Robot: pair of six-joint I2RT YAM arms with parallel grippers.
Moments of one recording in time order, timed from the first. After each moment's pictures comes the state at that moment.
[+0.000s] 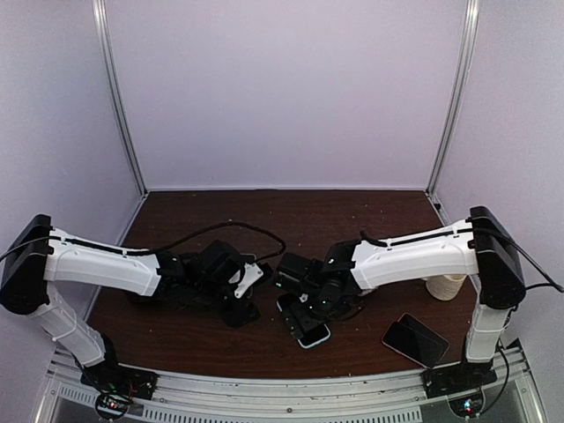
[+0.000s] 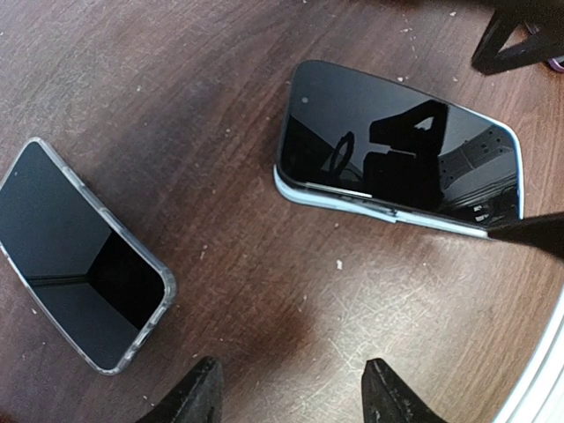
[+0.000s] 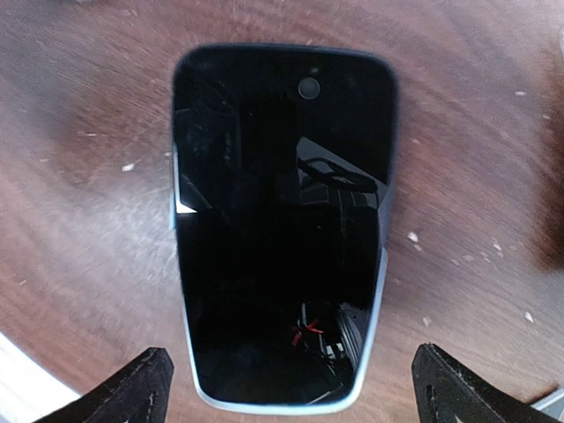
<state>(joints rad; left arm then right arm) -1.02 1.53 0.83 -0.27 -0.01 -0.08 1.17 1.87 1.34 -0.81 0.16 0.67</state>
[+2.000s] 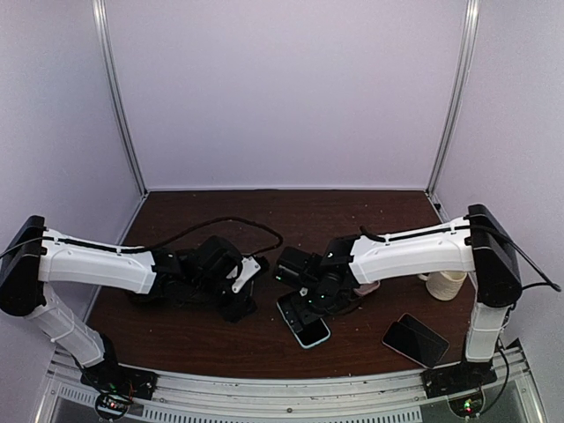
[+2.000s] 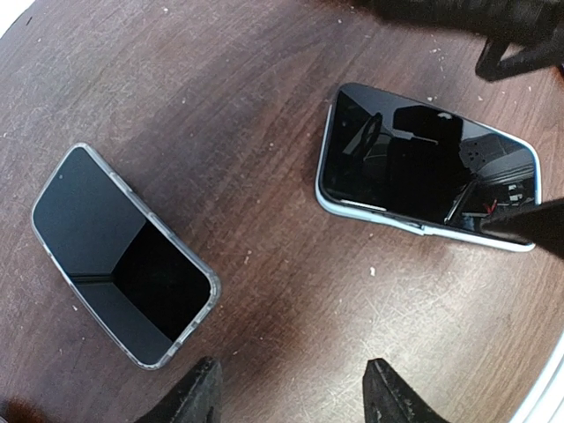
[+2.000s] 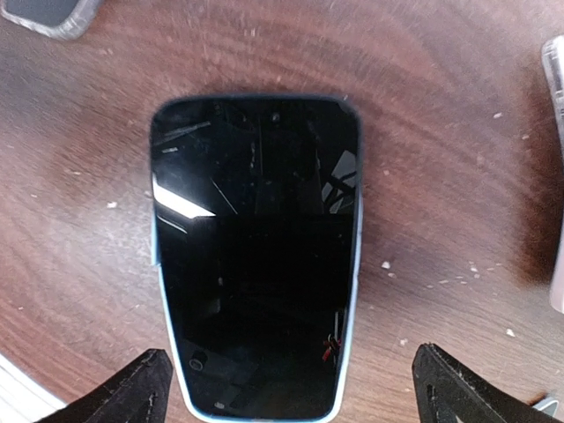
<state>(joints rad) -1.02 1.50 0.85 -0.29 -0.09 -0.07 1.14 1.90 1.37 -0.82 0.18 0.66</state>
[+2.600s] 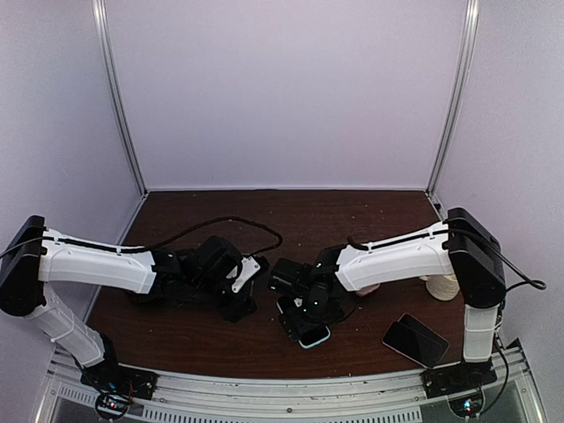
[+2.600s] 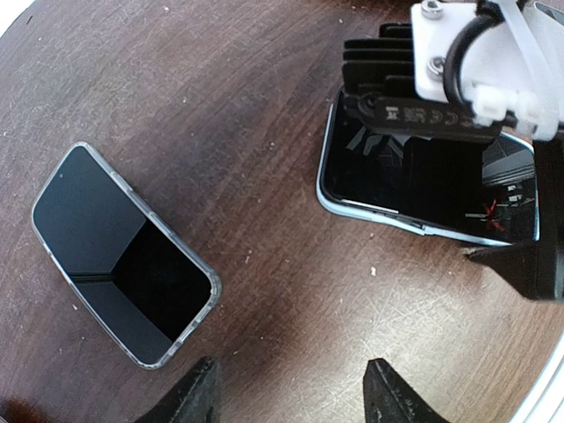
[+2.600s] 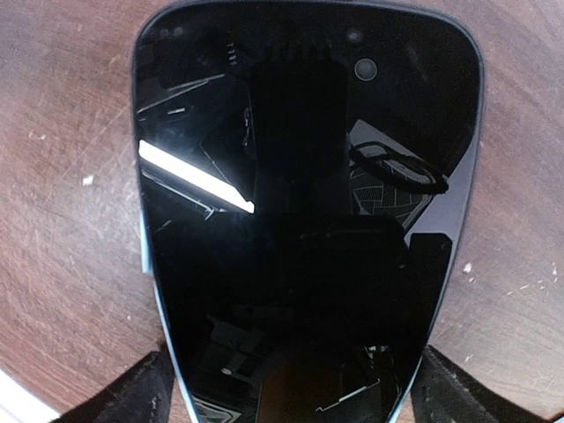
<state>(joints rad) -1.02 1.50 0.85 -0.29 -0.09 -0.08 1.14 1.99 1.38 -0.80 0.08 0.66</state>
